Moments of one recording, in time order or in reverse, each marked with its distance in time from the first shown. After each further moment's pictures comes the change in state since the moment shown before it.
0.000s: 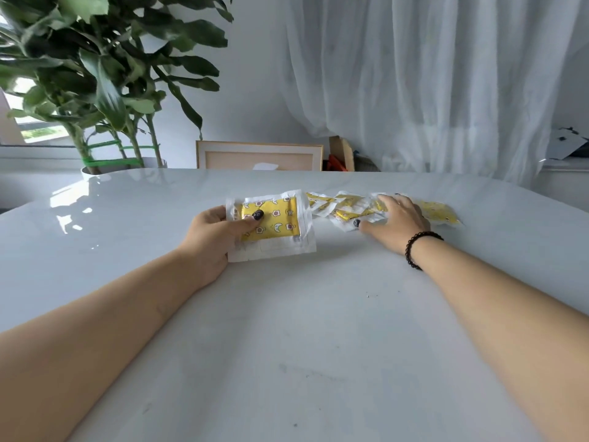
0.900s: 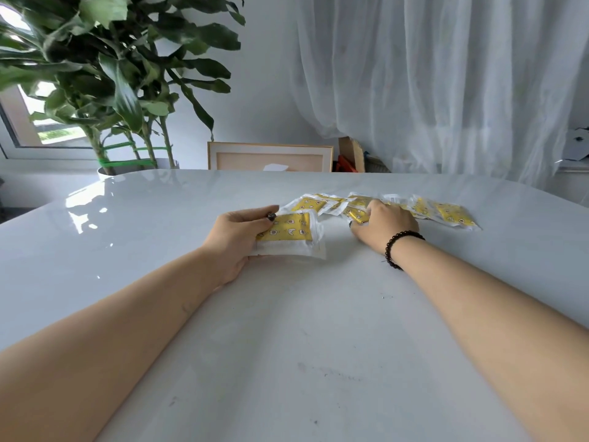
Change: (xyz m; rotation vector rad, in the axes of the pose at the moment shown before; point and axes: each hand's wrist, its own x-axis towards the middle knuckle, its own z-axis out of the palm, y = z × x) left_hand -0.002 0.004 0.006 0.075 0.031 -0.067; right_hand -0.004 -0.047 0.012 -0.171 0.034 -0.006
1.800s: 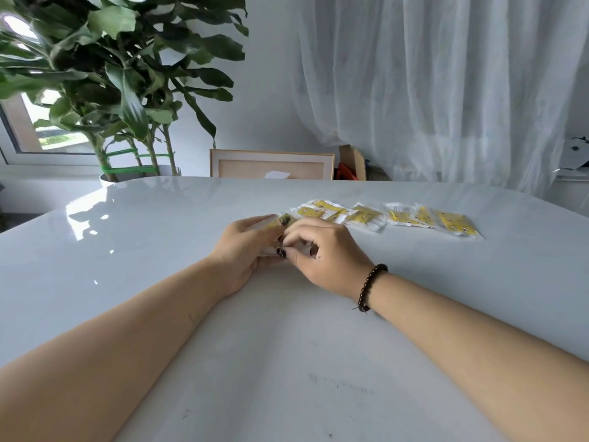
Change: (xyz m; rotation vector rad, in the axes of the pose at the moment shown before) left_hand -0.002 0.002 -0.004 0.017 -0.126 0.013; right_hand -0.064 -0.075 0.002 0.757 0.200 -0.836
